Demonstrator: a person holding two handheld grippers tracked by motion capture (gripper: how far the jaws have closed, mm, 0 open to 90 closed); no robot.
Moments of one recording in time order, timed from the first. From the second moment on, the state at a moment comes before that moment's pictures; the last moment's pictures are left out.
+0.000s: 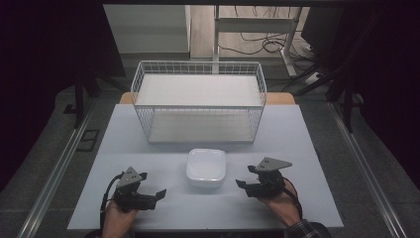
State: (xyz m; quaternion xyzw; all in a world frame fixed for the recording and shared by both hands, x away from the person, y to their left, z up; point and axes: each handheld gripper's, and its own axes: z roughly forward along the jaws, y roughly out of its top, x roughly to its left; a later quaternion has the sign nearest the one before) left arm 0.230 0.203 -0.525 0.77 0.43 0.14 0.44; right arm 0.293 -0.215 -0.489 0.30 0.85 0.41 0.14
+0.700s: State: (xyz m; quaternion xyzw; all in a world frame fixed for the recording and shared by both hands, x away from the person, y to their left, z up) left arm 0.234 0.197 -0.523 0.77 0.40 0.16 0.46; right arm 0.292 -0.224 -0.500 0.31 0.85 0.42 0.14
